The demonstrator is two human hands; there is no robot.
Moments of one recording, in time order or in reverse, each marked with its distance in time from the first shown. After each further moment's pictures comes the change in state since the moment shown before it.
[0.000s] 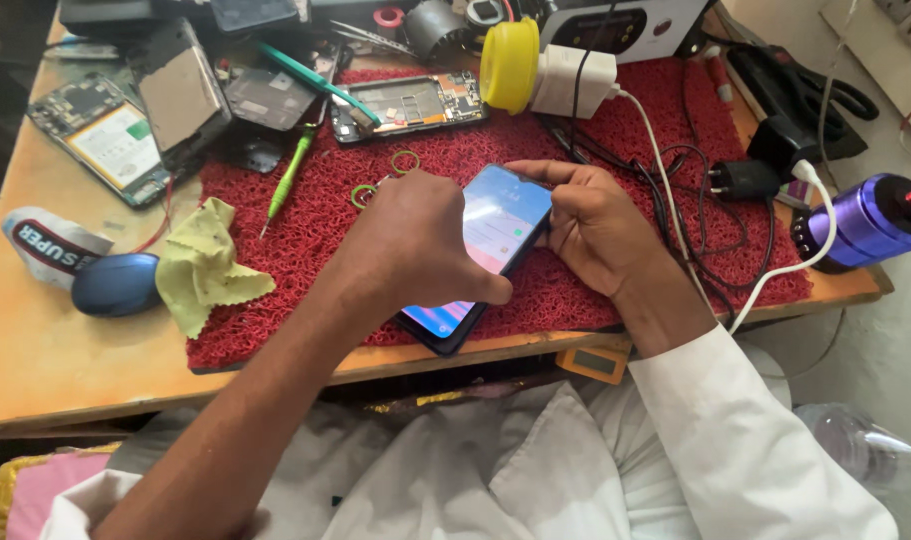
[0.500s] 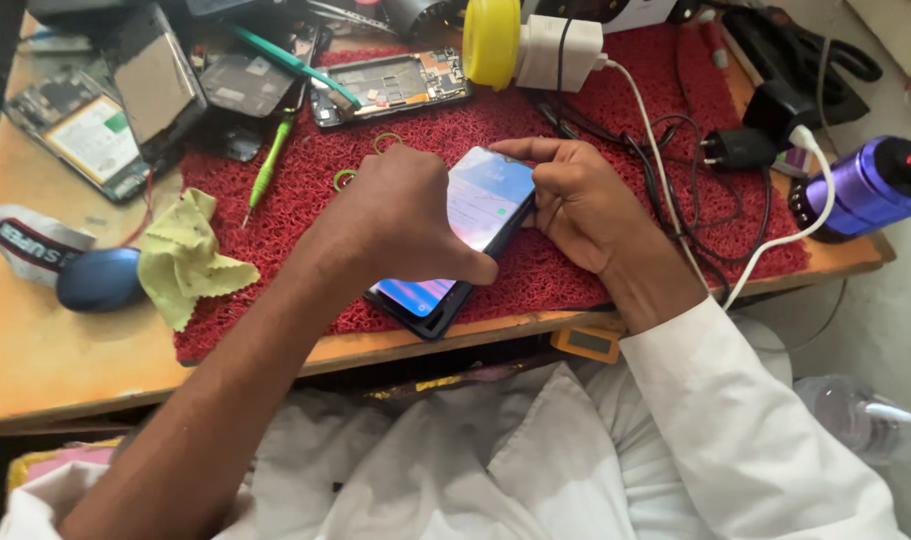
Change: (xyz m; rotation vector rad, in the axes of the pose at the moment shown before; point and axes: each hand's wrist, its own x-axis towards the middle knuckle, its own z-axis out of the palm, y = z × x) left_hand 0.008 0.004 -0.002 0.080 -0.061 -0.003; right_hand 0.001 0.002 -0.005 0.002 -0.013 -0.005
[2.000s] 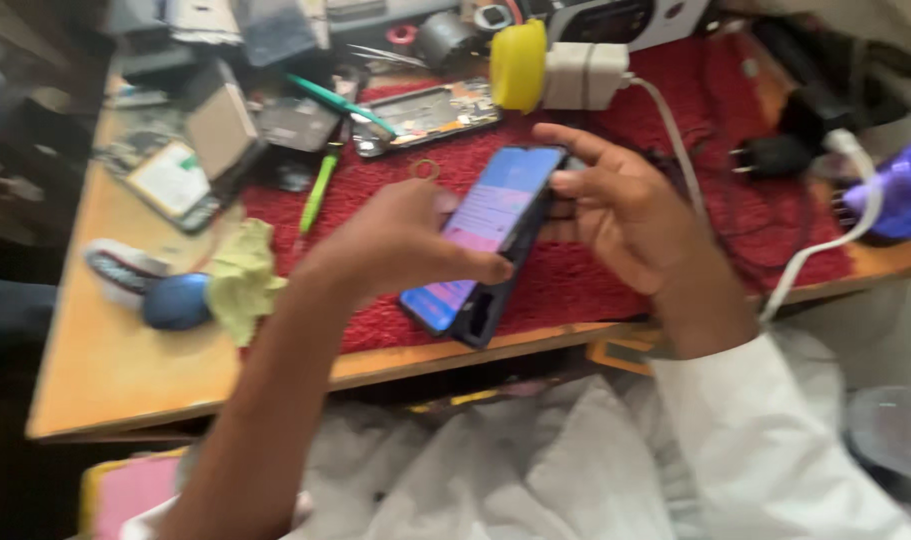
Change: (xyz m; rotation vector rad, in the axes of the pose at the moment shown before) left_hand -0.015 -0.027 -0.009 -0.506 -0.111 -0.012; right_hand -0.025 -0.027 0.035 0.019 -0.054 -0.084
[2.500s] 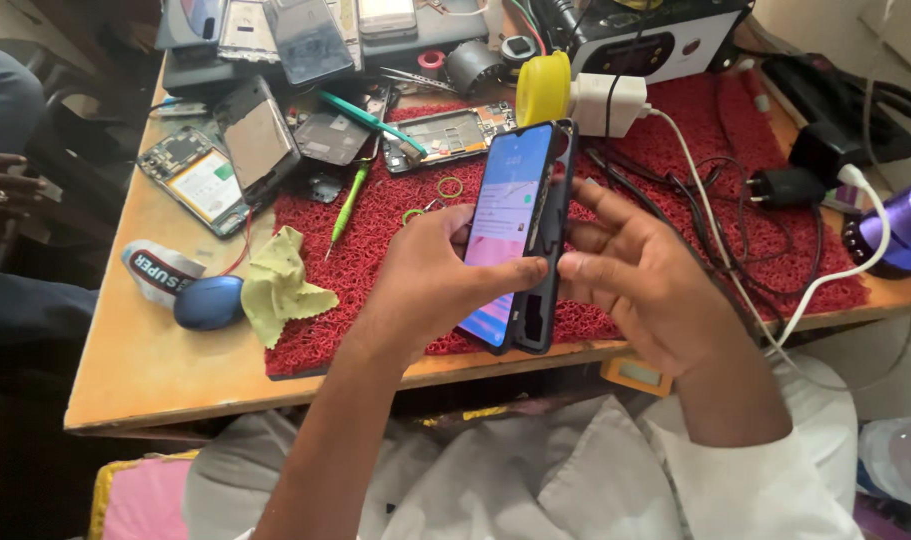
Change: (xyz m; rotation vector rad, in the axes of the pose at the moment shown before) left_hand -0.029 0.005 0.026 -0.491 0.280 0.016; right_hand -0.038 0.006 0.042 -0.134 0.059 -0.035
